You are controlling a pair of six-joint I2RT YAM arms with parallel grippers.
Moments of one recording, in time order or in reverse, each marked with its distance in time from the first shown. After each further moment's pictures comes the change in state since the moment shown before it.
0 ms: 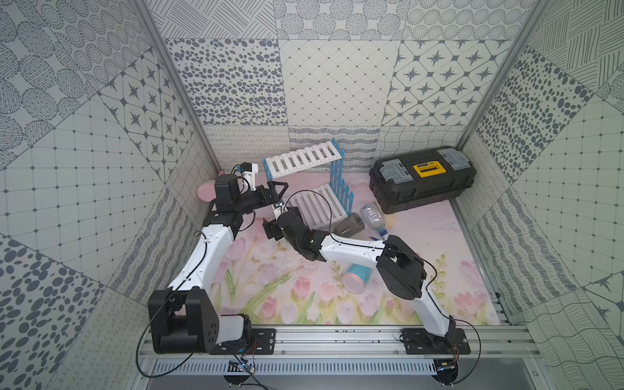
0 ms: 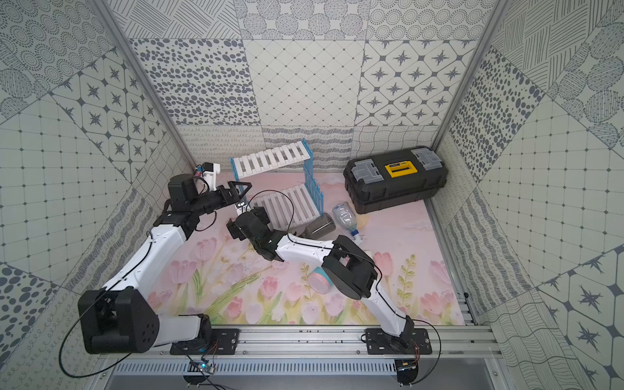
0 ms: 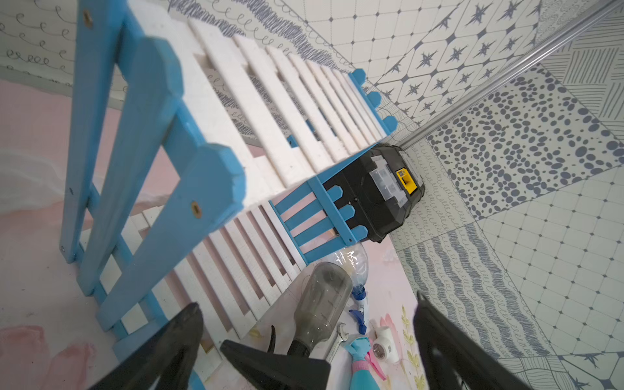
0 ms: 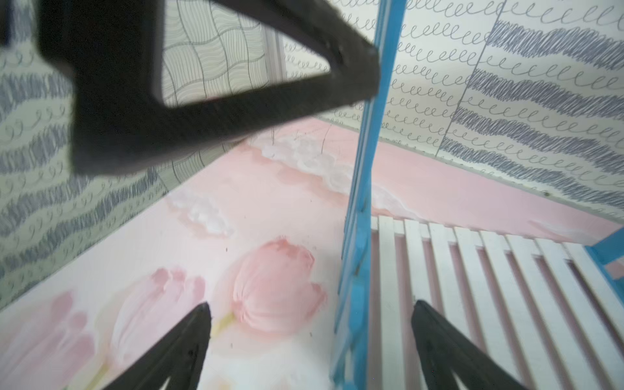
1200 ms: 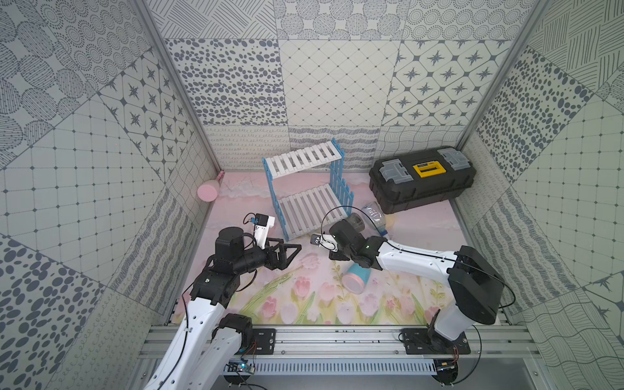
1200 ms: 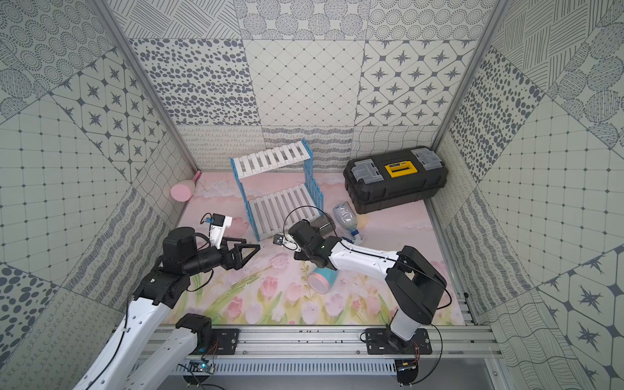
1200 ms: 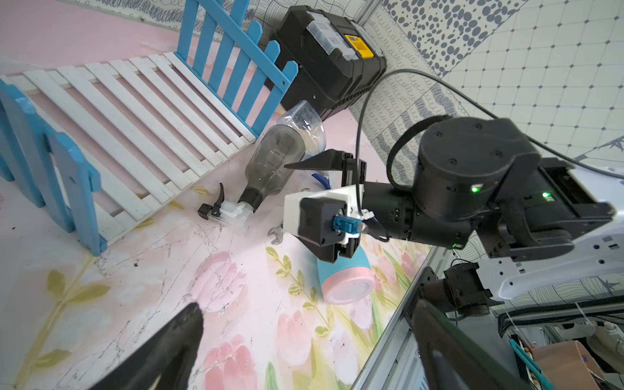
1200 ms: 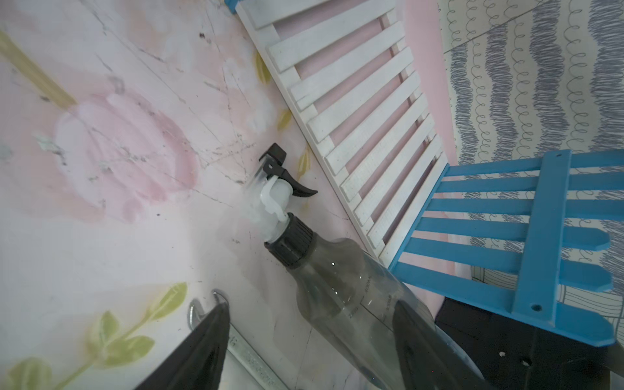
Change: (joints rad) left arm -0.208 -0.600 -0.395 -0.349 -0.018 0.170; right arm -0.171 -0.472 -0.596 -0.375 -0.066 -0.854
